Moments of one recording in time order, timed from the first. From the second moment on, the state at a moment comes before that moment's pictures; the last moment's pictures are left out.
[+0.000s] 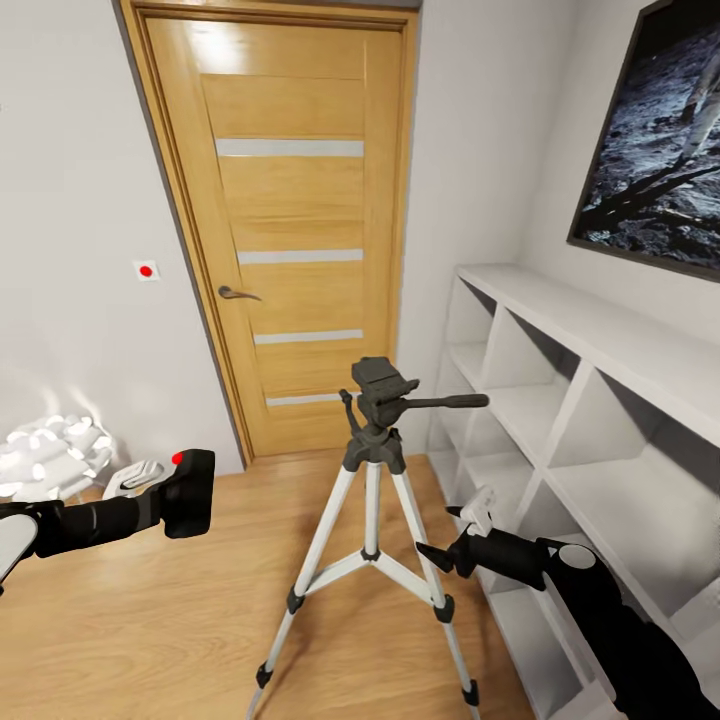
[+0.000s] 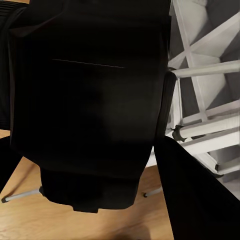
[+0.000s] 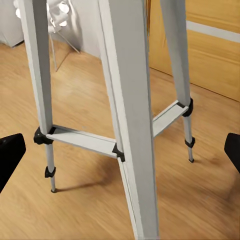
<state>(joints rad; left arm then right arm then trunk) -0.38 0.60 -0.03 -1.52 1.13 1.01 0.04 -0.34 -0.22 0.15 -1.43 0.02 0.40 0.75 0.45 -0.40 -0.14</state>
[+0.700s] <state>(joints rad) -0.38 0.60 -0.02 -1.52 1.13 1.01 0.04 -0.34 -0.23 0.20 -1.43 0.02 0.40 0.75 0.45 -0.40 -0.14</state>
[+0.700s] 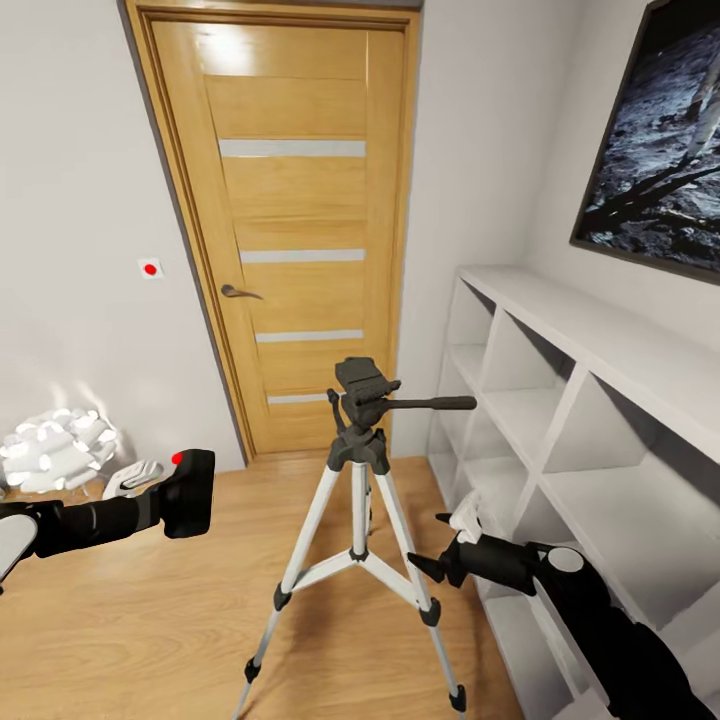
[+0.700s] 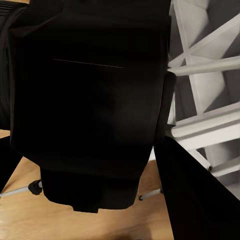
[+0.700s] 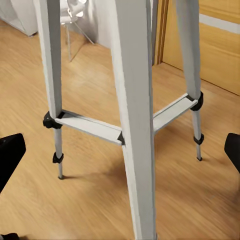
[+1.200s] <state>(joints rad) -0.38 0.60 -0.02 -1.52 1.13 1.01 0.04 -0.34 -0.22 0.22 -1.43 0.02 0.41 0.75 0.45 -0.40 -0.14</state>
